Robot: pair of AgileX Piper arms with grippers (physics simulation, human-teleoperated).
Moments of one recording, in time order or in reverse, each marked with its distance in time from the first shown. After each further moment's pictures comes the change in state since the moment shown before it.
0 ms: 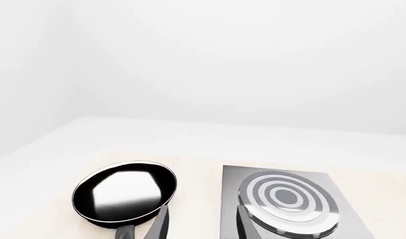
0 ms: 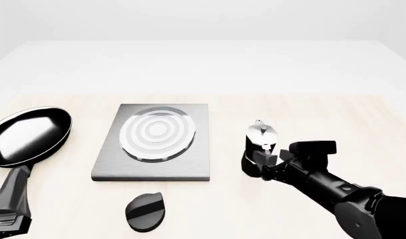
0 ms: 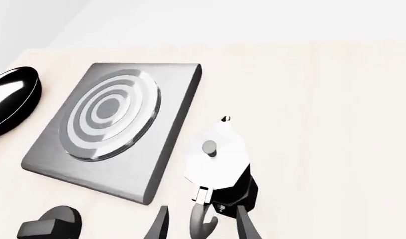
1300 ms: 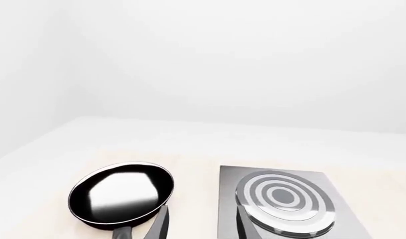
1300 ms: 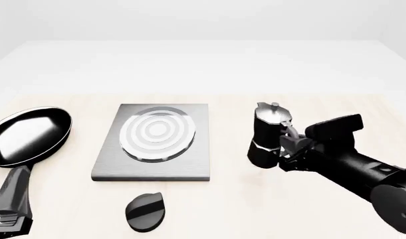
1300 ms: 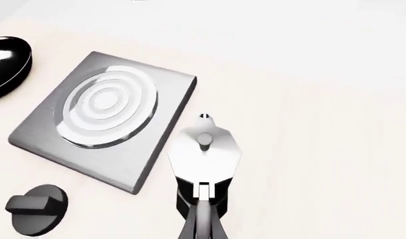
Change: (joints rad) left arm -0.016 -0.001 0.003 -0.006 0.003; right arm -0.035 -0.290 -0.144 0.452 -0.244
